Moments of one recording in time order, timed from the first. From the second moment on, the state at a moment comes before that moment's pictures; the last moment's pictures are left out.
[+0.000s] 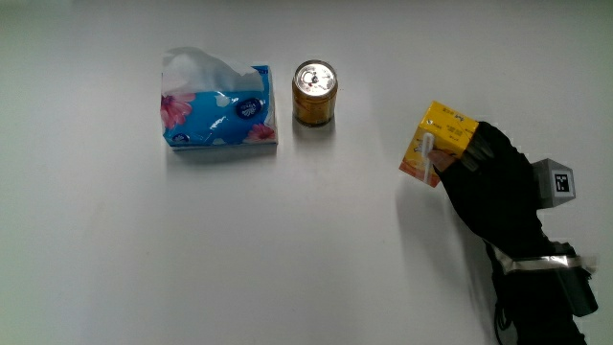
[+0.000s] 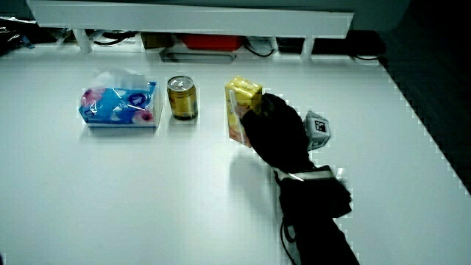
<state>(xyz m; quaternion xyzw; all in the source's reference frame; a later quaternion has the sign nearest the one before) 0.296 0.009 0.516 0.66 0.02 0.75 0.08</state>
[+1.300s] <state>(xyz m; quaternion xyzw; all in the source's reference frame) 0.313 0.055 0.554 0.68 0.09 0.73 0.08</state>
